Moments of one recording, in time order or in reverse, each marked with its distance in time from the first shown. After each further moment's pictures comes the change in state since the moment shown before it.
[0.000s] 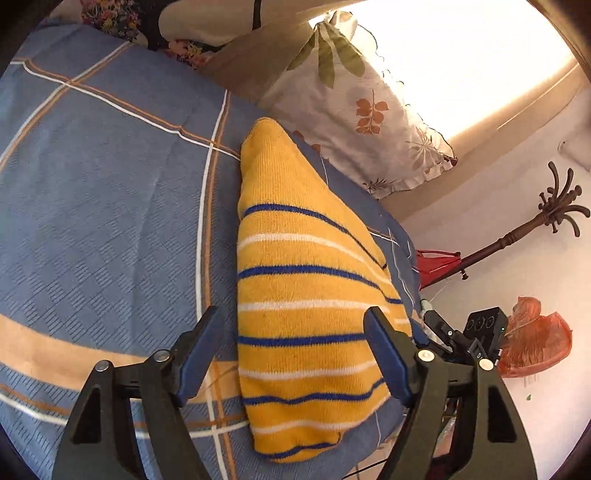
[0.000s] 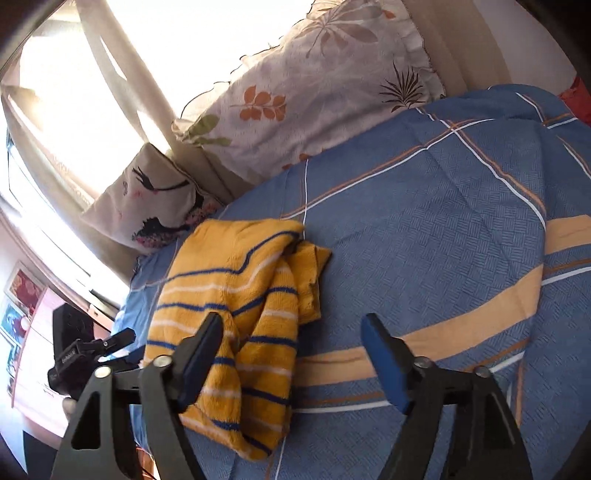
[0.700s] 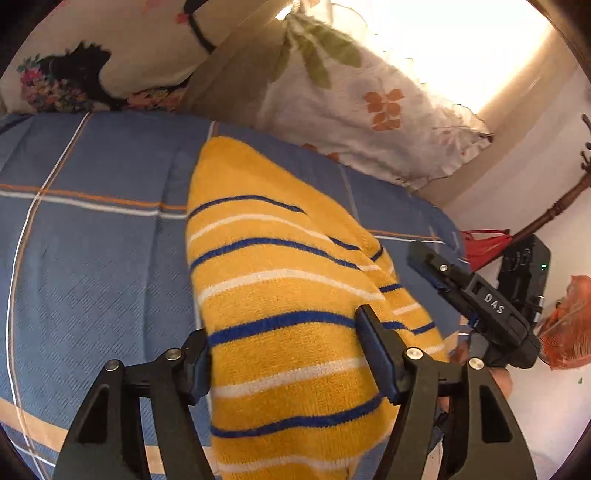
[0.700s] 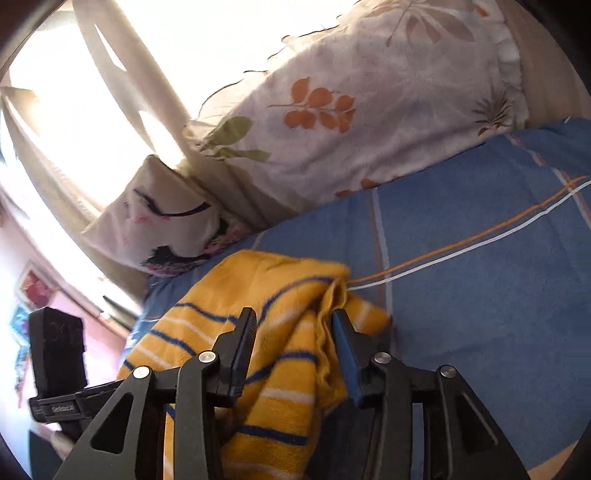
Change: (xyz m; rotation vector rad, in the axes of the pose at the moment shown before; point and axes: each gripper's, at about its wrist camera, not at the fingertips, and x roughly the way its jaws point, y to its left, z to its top) left arm 0.021 -0.038 0.068 0.139 0.065 0.270; right arm 0.085 0.061 0.073 -0.071 -0.025 -0.038
